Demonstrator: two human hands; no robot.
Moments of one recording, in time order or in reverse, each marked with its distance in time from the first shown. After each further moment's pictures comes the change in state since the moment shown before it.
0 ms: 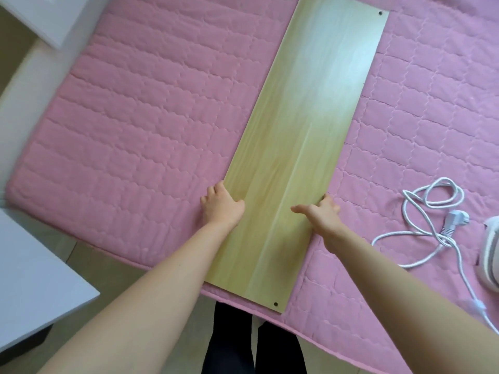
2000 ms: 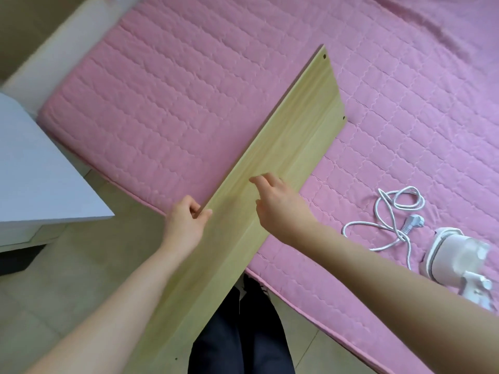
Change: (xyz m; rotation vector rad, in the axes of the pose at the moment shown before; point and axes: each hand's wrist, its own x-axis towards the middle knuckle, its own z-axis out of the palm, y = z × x) left_hand -0.159 -0.091 -0.048 -0.410 0.117 -0.033; right_hand -0.154 -0.033 0.024 -1.038 -0.139 -0.984
